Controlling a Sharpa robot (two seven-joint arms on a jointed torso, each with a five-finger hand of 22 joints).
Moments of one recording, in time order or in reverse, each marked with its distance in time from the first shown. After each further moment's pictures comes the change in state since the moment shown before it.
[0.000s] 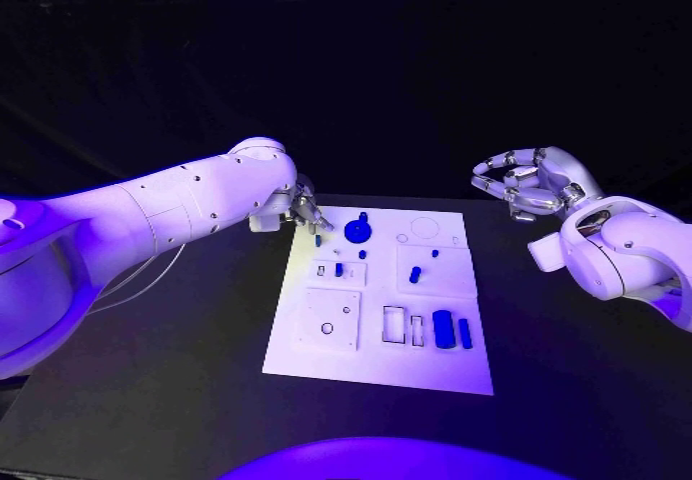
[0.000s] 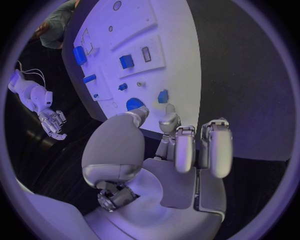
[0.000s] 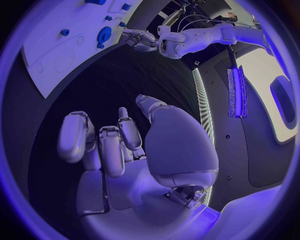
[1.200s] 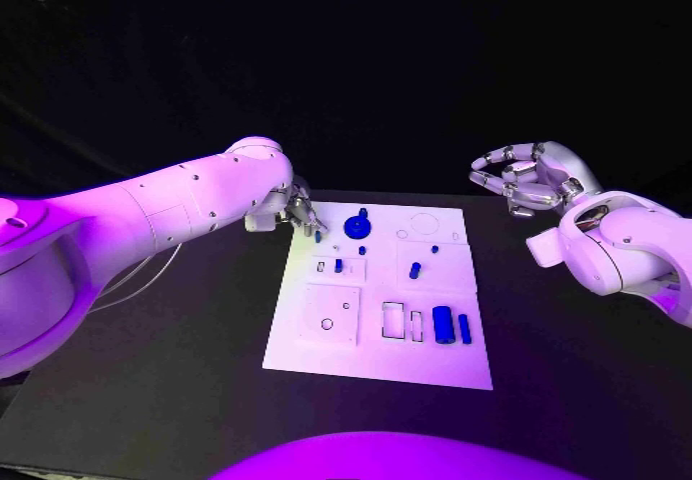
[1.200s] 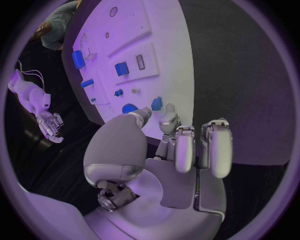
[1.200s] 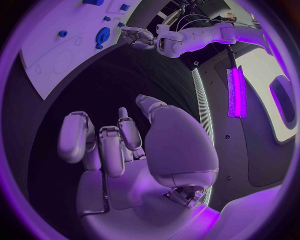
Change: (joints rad) left arm -0.011 0.005 -0.005 -0.026 0.002 0.038 0.003; left_hand 0.030 0.030 0.003 -0.003 0.000 0.015 0.000 0.000 -0.009 0.001 -0.001 0.003 0.000 0.000 0.000 0.000 0.000 0.000 0.000 0.000 0.004 0.000; right arm 0.000 0.002 0.000 0.003 0.000 0.000 0.000; right_hand 0.000 0.000 0.000 0.000 0.000 -0.004 -0.004 0.000 0.001 0.000 0.000 0.004 0.001 0.000 0.000 0.000 0.000 0.000 0.004 -0.004 0.000 0.000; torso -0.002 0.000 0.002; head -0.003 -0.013
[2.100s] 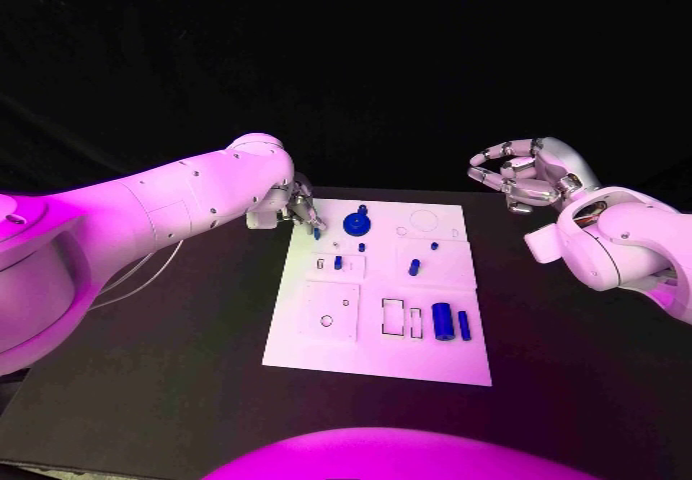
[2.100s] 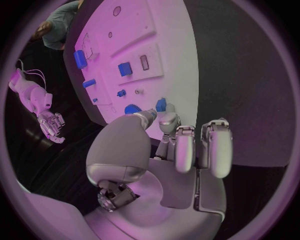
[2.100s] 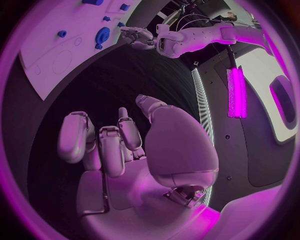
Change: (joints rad) left arm 0.000 0.005 -0.001 0.002 0.013 0.003 0.002; left_hand 0.057 0.043 0.044 -0.014 0.000 0.007 -0.007 -0.008 -0.010 0.000 0.000 0.000 -0.002 0.000 0.000 0.000 0.000 0.000 0.000 0.000 0.000 0.000; right arm 0.000 0.006 0.000 -0.004 0.000 0.000 0.000; right_hand 0.000 0.000 0.000 0.000 0.000 0.000 0.000 0.000 0.000 0.000 0.000 0.000 -0.001 0.000 0.000 0.000 0.000 0.000 0.000 0.000 0.000 0.000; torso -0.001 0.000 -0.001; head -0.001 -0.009
